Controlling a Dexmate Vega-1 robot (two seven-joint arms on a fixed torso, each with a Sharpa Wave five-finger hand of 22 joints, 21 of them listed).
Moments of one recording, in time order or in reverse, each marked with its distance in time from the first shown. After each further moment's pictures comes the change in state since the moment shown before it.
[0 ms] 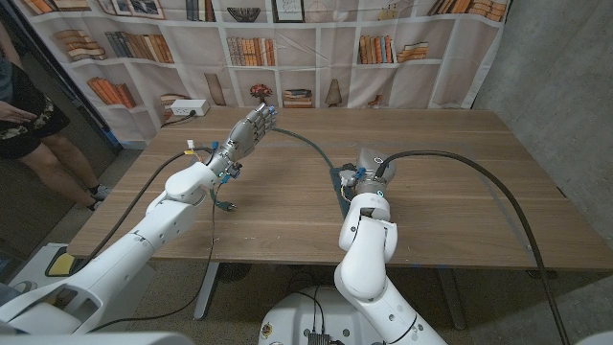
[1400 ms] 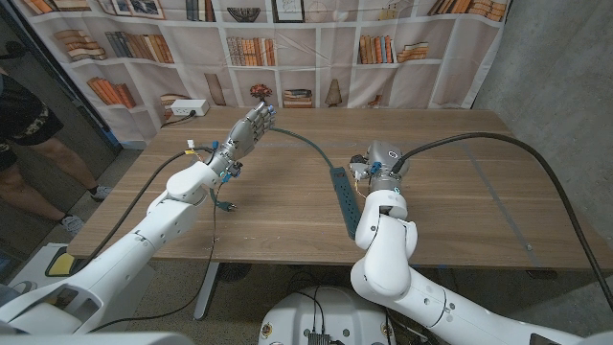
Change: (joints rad) left arm 0.003 0.001 -0.001 -0.012 0.013 0.007 0.034; left_hand -0.014 -0.014 -0.001 0.001 0.000 0.000 0.000 0.004 0.000 0.000 0.000 0.006 0.000 0.000 0.000 0.000 0.000 0.007 -0.007 0.000 0.000; right arm 0.247 -0.325 -0.249 -0.134 0.299 -0.361 -0.087; right_hand 0.012 -0.012 -0.001 0.001 -0.048 -0.004 -0.003 0.000 0.000 -0.006 -0.005 0.003 -0.018 -0.005 -0.001 0.011 0.000 0.003 0.002 -0.017 0.004
